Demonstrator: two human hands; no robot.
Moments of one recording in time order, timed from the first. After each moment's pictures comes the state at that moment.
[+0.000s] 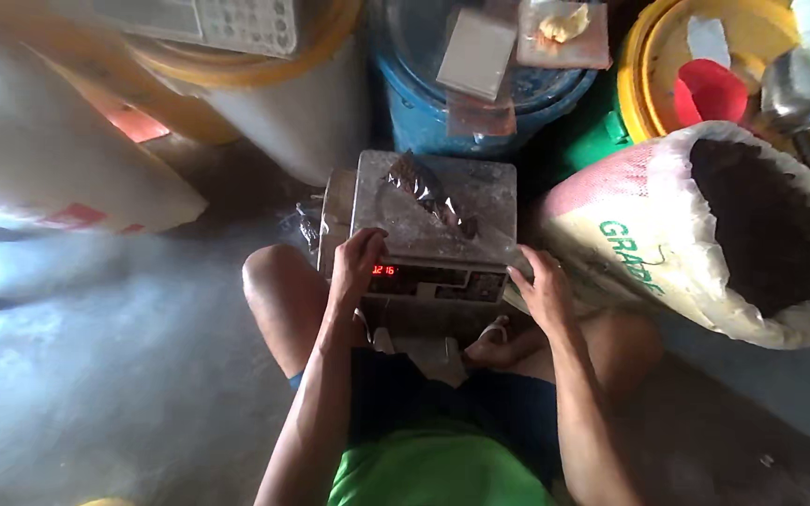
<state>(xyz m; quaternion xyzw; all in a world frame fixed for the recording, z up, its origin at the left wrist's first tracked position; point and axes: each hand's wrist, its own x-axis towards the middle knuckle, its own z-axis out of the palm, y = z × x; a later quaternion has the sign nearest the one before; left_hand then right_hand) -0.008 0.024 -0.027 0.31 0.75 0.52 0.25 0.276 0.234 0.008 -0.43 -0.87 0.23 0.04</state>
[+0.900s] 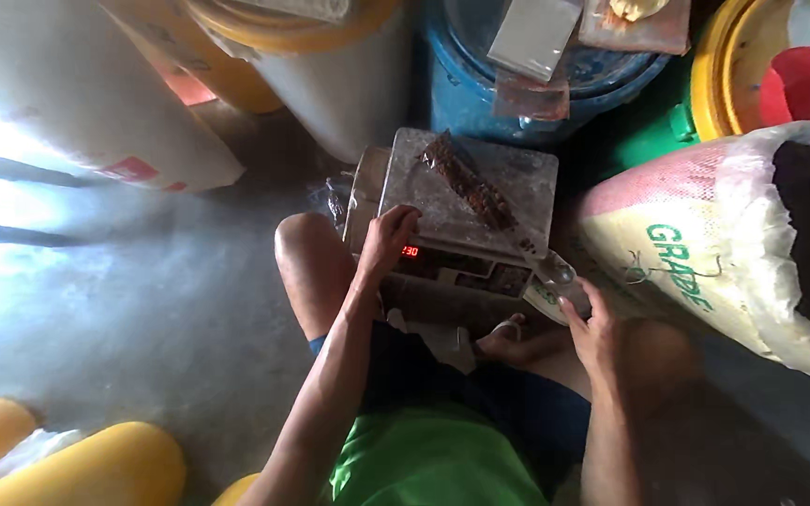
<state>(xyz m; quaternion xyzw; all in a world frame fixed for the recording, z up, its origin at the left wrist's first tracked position) -0.009 0.032 -0.031 0.34 0.74 0.52 0.26 0.350 0.217 -0.012 -0.44 -0.84 0.29 0.13</state>
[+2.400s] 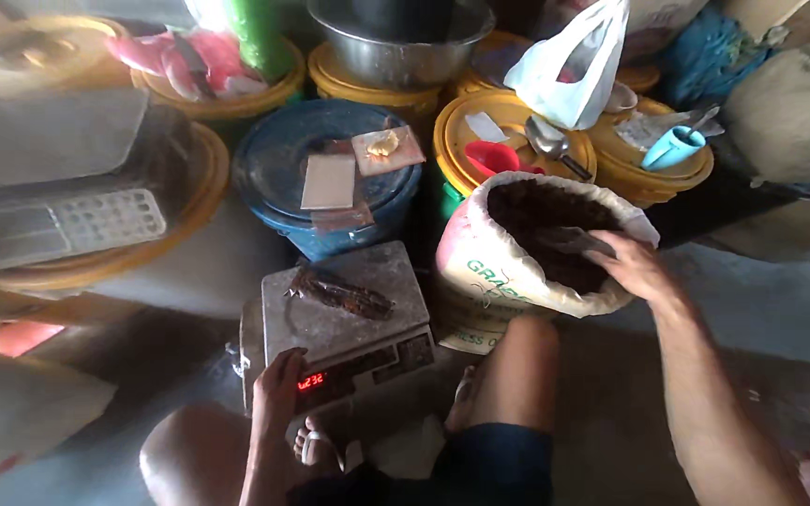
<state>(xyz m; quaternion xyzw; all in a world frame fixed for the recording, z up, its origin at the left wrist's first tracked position) 0.007 0.036 -0.024 0.33 0.79 0.46 0.24 0.482 0.411 0.151 -0.56 -0.81 0.15 0.06</state>
